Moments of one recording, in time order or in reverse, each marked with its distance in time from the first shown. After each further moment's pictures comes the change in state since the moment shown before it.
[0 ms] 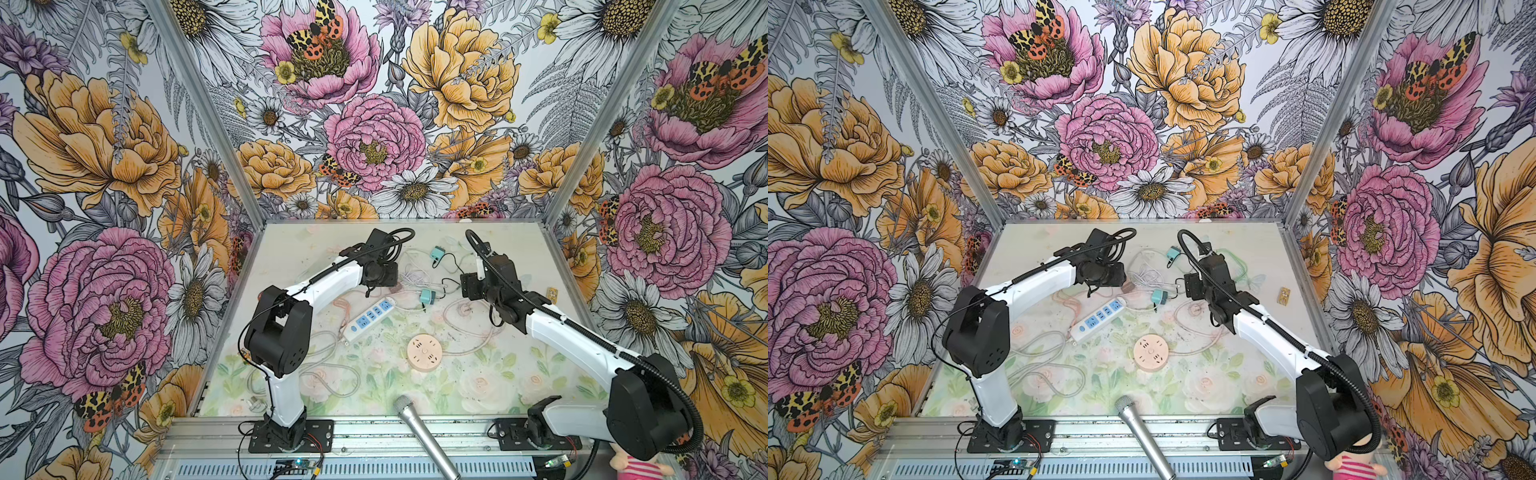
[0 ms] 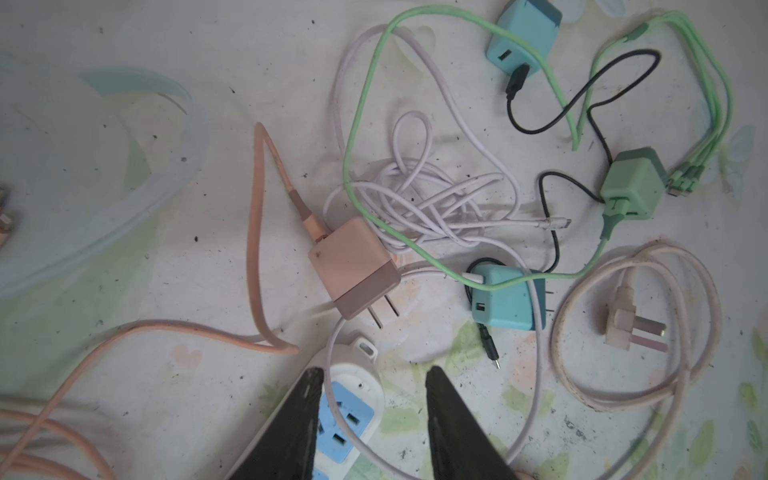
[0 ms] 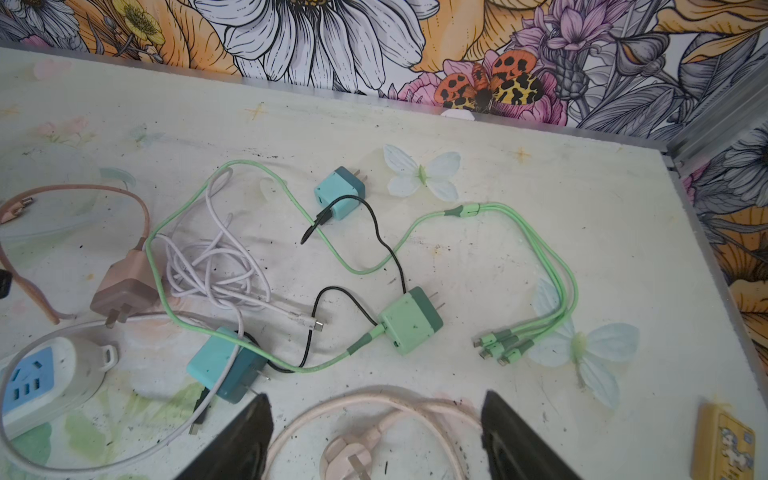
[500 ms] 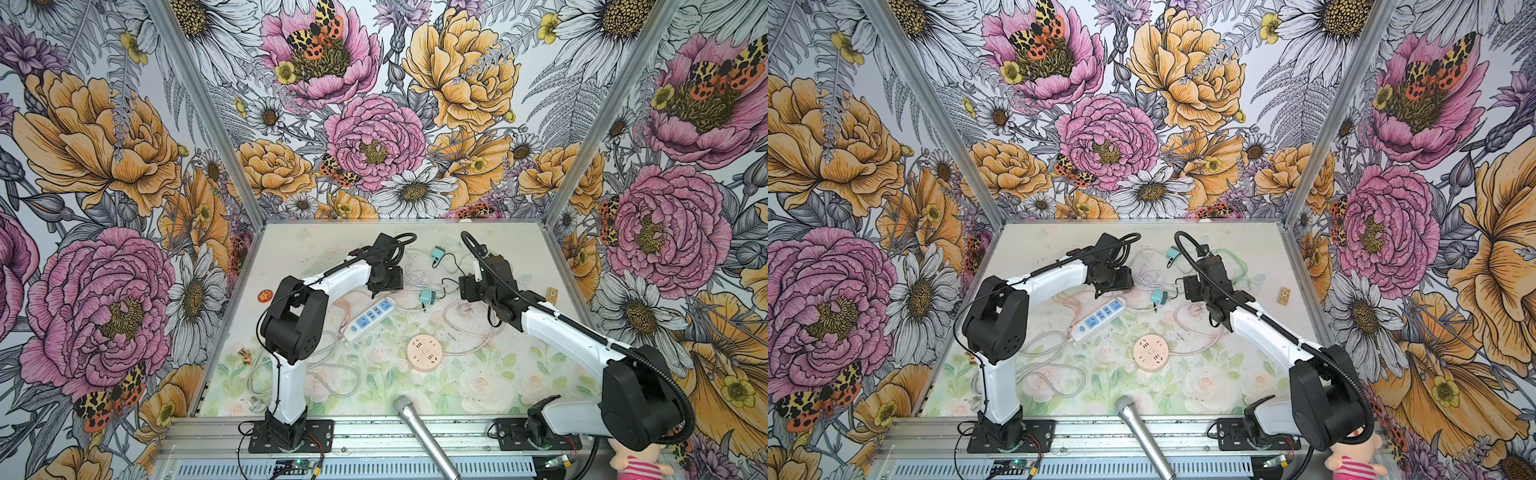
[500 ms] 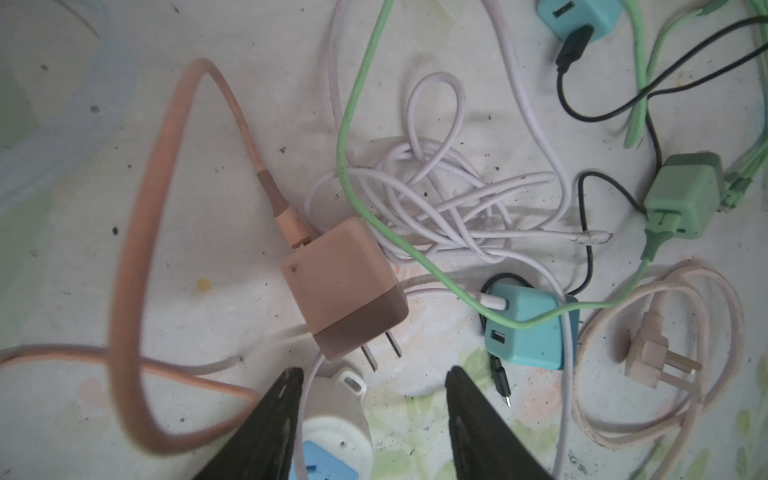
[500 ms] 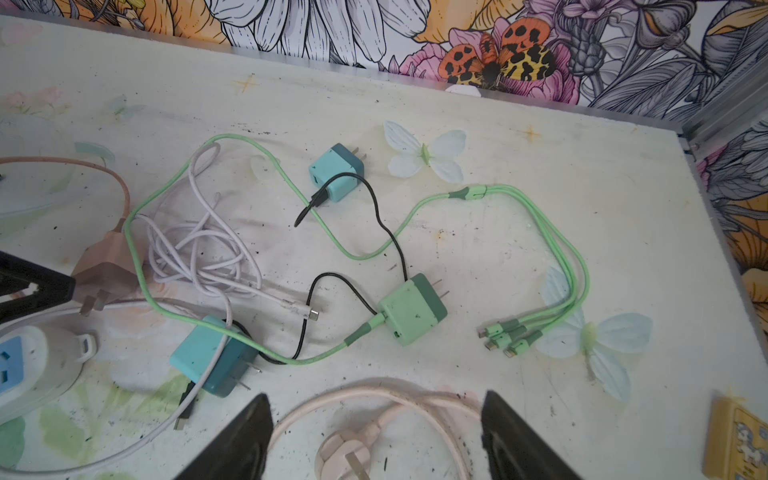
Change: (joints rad) left arm 0.003 0.129 0.046 0.011 0.039 -0.093; right arm 0.000 0.044 0.000 0.000 0.000 0.000
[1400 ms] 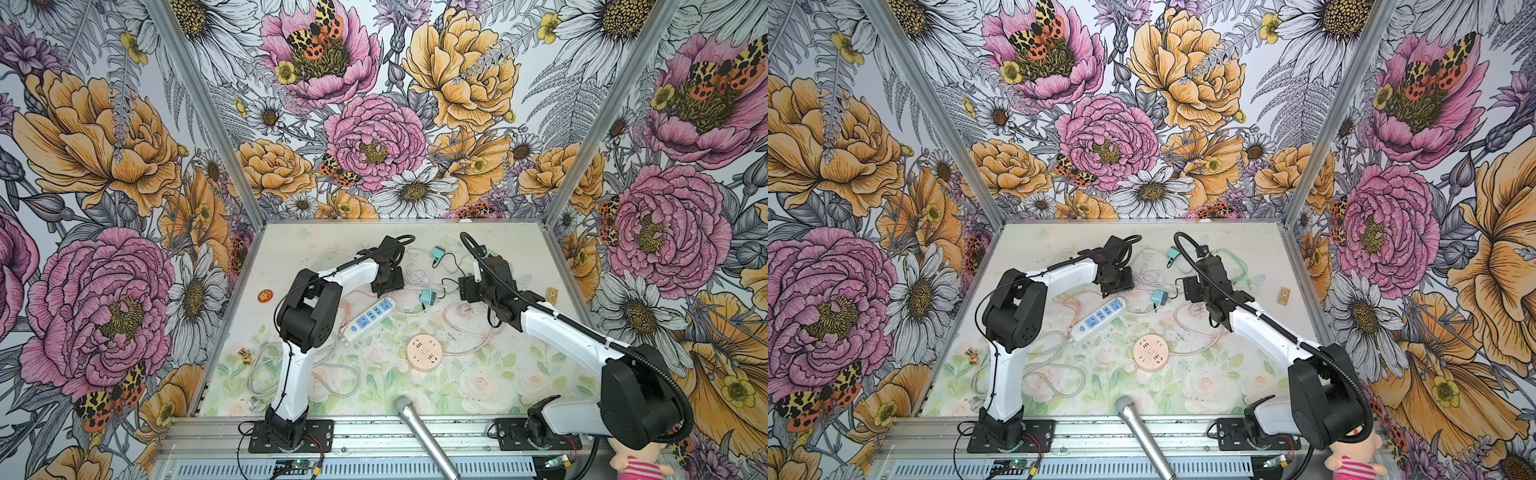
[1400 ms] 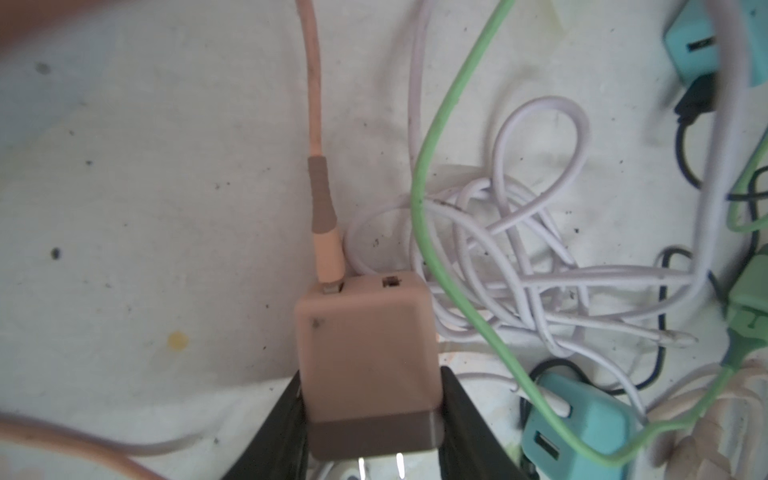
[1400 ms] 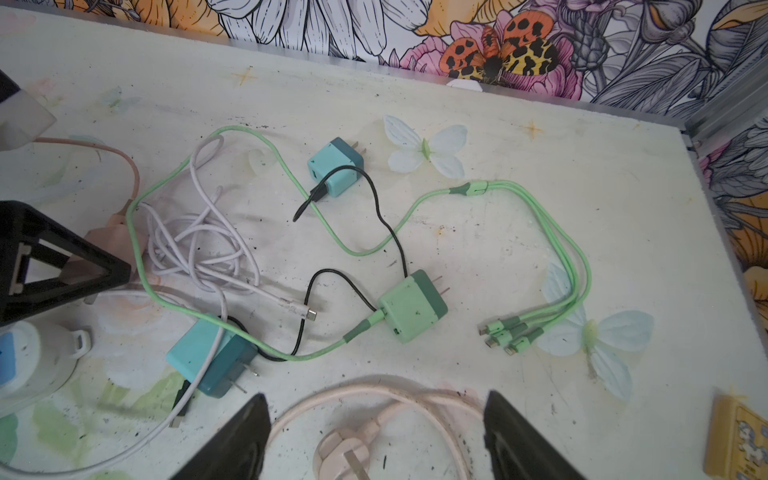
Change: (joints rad) left arm -0.001 0.138 0.083 0.000 -0.047 -0.127; right arm 0.000 0.006 -0.003 0.000 0.000 -0.004
